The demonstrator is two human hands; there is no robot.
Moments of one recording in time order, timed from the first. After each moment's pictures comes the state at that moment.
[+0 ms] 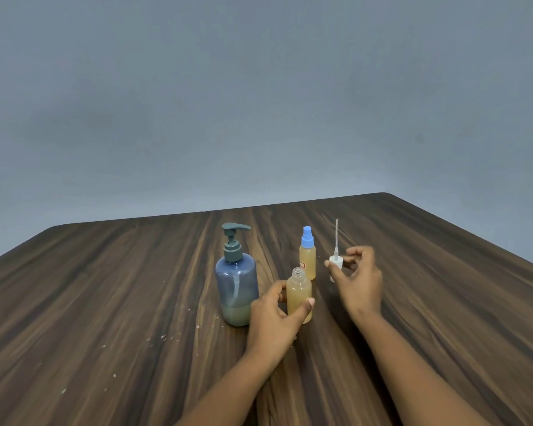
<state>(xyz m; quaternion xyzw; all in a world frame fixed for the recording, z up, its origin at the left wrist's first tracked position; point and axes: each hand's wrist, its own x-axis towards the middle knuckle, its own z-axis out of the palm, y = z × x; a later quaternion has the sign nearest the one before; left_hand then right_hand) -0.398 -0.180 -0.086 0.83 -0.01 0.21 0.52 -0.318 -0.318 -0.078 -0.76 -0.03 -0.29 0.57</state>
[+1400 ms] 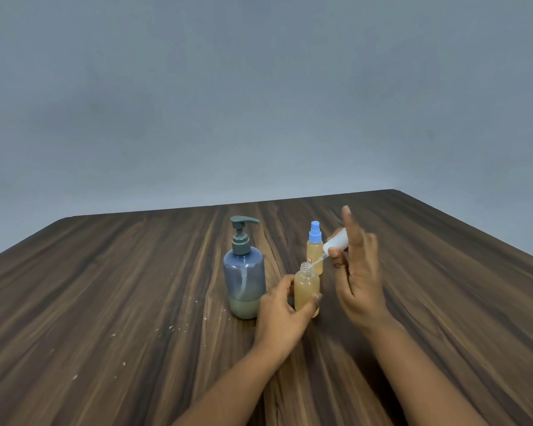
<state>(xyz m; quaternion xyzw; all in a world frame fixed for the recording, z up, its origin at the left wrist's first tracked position) -0.395 -0.179 -0.090 0.84 -0.03 0.22 0.49 -0.353 -0.308 -0.056 -0.73 -0.32 -0.39 0.46</state>
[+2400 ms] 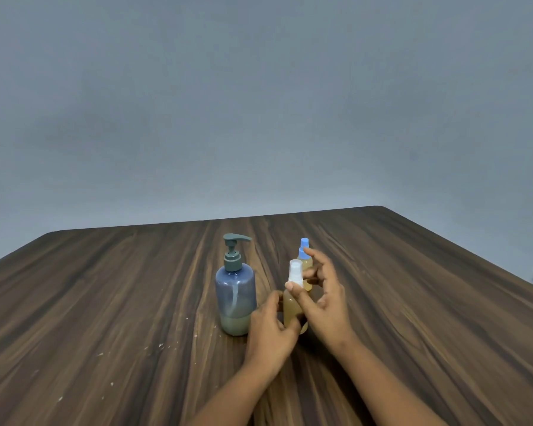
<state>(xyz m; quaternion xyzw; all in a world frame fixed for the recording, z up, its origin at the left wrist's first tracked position) -0.398 -0.180 -0.087 0.84 -0.01 0.21 0.50 -0.353 -0.283 -0.074 -0.70 -0.26 -0.26 0.62</state>
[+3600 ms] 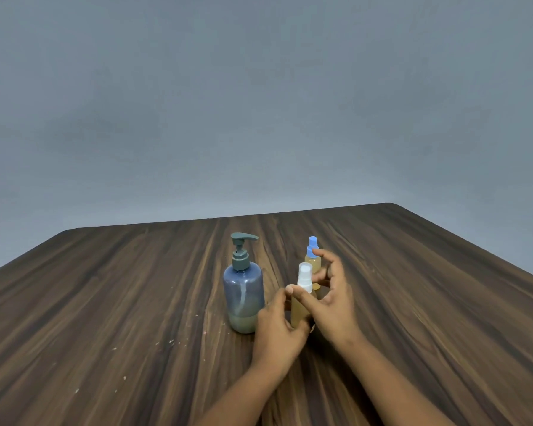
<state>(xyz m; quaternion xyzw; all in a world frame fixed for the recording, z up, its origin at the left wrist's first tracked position) -0.401 -0.183 -0.084 0.84 -0.02 0.25 0.48 -0.353 -0.280 -0.073 -0.69 -0.23 -0.23 0.65</state>
